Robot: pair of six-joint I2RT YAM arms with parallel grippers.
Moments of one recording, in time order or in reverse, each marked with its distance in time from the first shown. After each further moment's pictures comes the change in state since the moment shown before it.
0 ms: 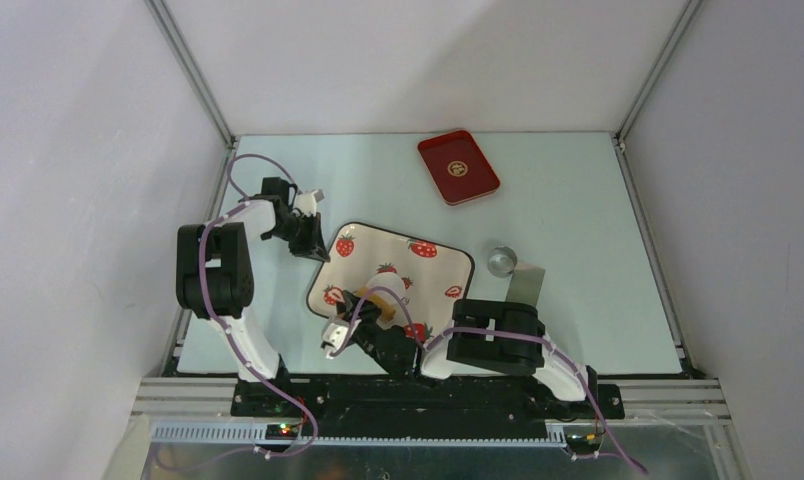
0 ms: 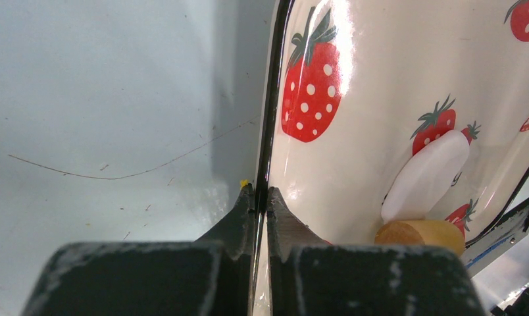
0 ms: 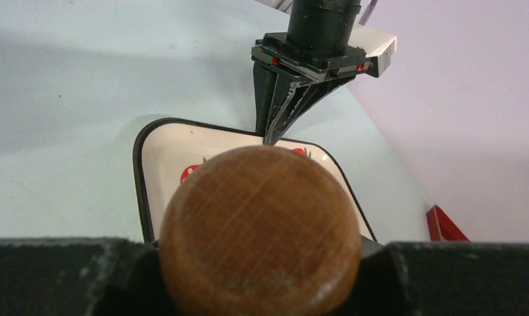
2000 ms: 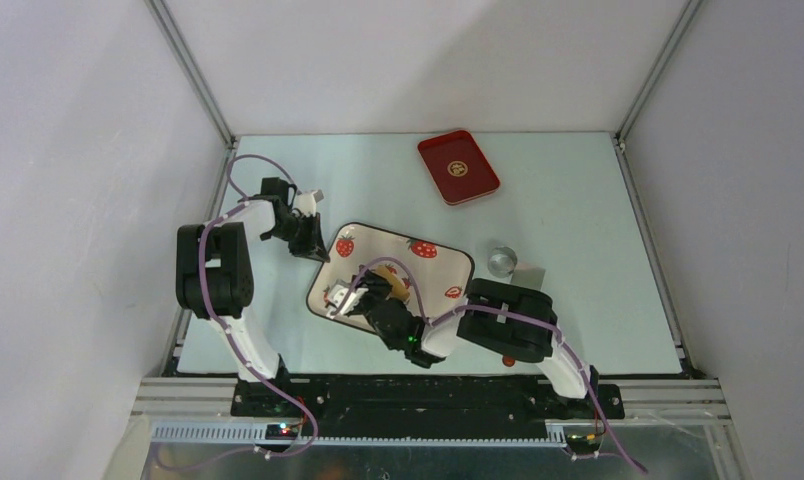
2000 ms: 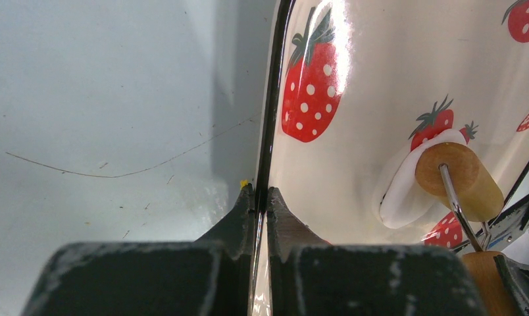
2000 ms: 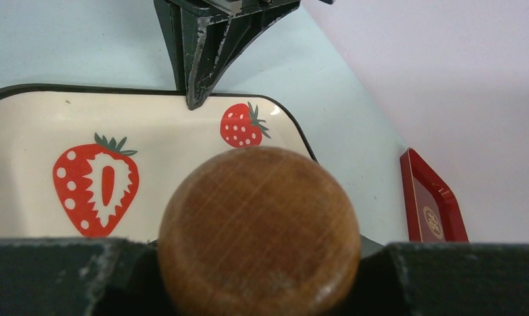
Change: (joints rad) left arm 0.004 0.000 -0.001 -0.002 0.007 0.000; right arm -0.118 -0.060 0.046 -0.233 0.068 0.080
